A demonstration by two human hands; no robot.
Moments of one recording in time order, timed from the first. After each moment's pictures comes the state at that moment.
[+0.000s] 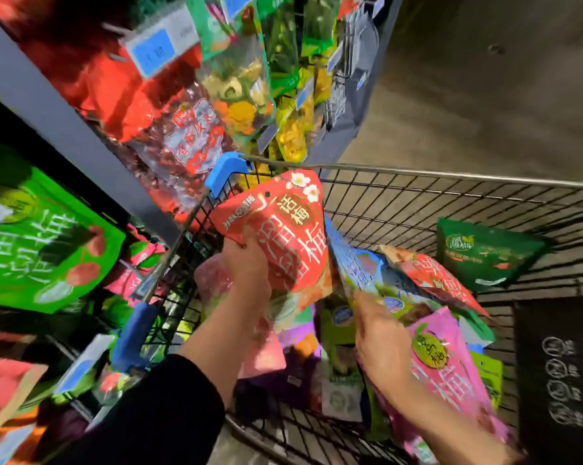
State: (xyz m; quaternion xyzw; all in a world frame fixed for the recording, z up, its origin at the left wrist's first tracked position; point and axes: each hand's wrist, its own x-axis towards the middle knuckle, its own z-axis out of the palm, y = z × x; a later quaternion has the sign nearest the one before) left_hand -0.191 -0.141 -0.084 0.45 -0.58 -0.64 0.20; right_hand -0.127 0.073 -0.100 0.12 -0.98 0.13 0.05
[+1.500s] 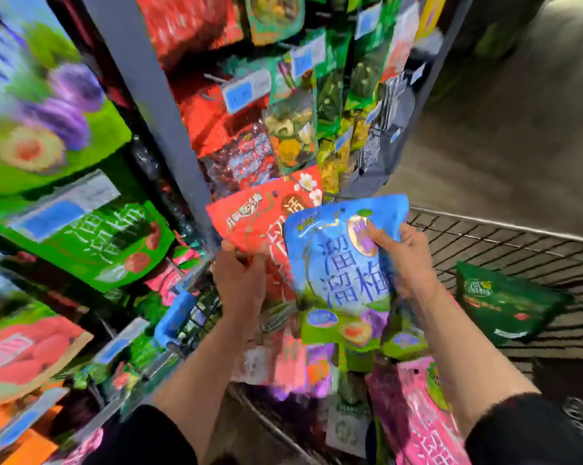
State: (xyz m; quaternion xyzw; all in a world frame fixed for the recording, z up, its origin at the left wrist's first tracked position) left_hand -0.115 -0.164 -0.010 0.34 -0.74 -0.48 0.33; right_hand -0.244 0.028 -0.010 0.03 -0.64 0.75 -0.15
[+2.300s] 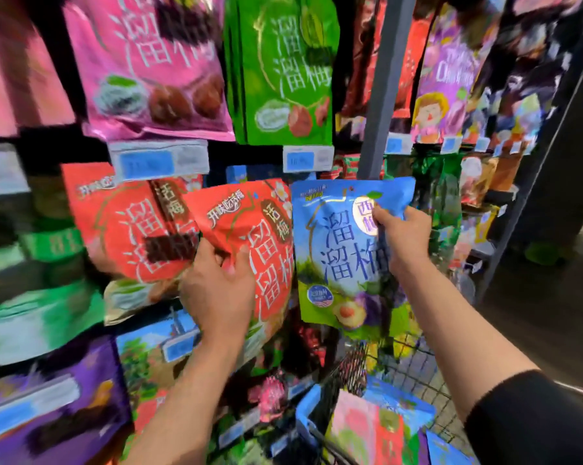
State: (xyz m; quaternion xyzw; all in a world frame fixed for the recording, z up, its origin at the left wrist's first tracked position) left_hand 0.100 -0.306 0.217 0.33 -0.64 -0.23 0.65; right_hand -0.127 -0.199 0.256 0.21 -0.57 0.79 0.04
